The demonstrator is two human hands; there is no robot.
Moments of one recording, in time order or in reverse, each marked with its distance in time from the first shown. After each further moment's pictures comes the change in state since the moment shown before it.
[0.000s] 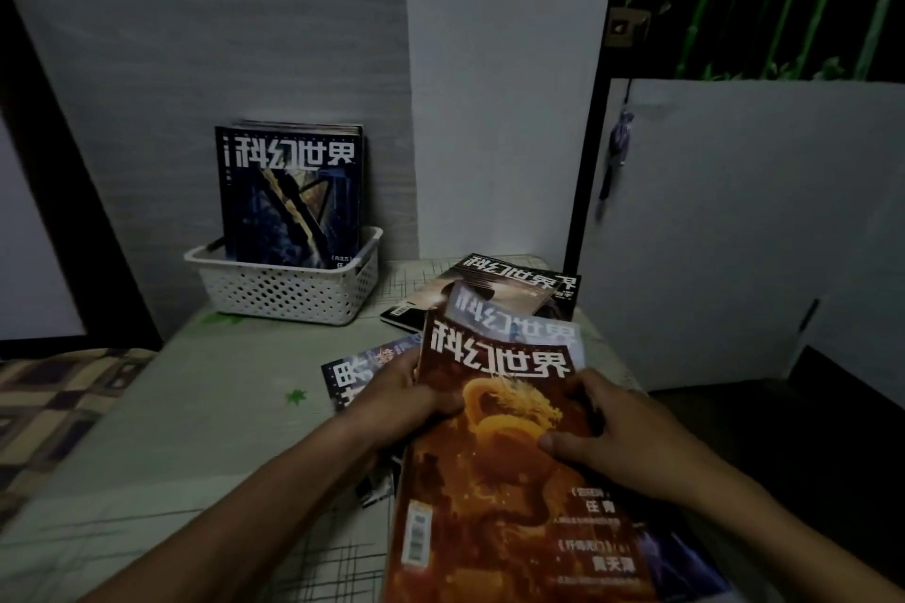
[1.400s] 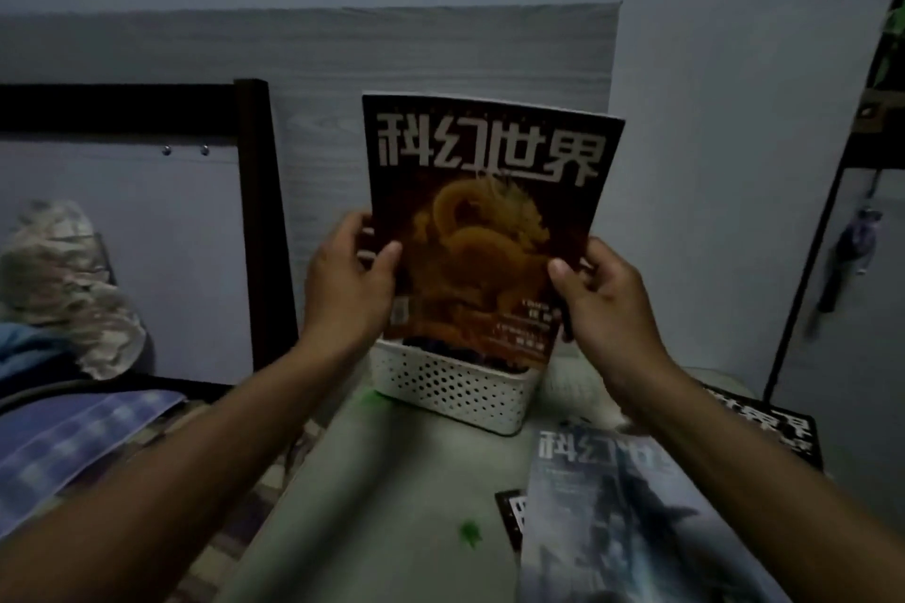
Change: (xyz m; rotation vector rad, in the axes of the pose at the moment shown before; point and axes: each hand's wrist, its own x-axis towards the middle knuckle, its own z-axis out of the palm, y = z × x) left_hand 0.002 0.089 -0.234 0.197 0.855 0.745; right_hand 0.154 -0.250 -0.005 0.906 0.365 -0.650
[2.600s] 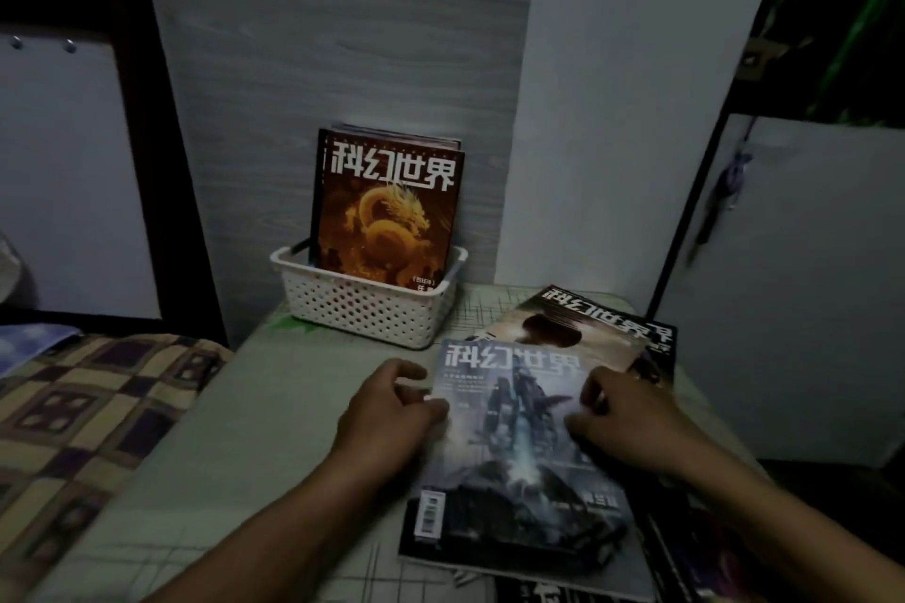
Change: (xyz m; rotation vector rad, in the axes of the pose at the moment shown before) left_hand -0.168 -0.037 0.095 0.013 -0.423 -0.676; right_hand -0.115 0.065 -0.129 -1.176 -0.360 0.611
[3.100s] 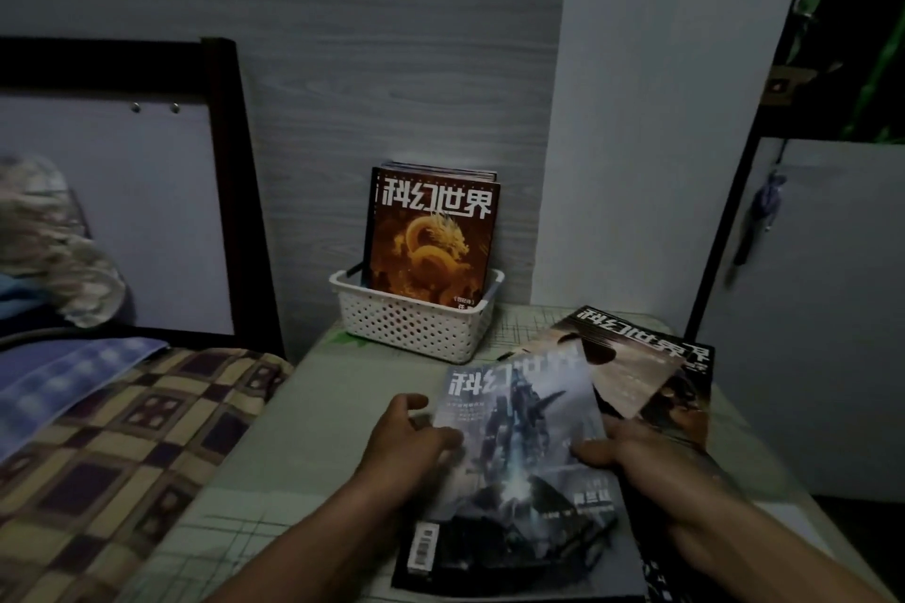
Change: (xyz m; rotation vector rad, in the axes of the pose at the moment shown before) left_hand -0.035 -0.004 -0.023 -0.207 0.014 -0.132; right_hand -0.058 -0.031 0.011 1.179 -0.381 0.076
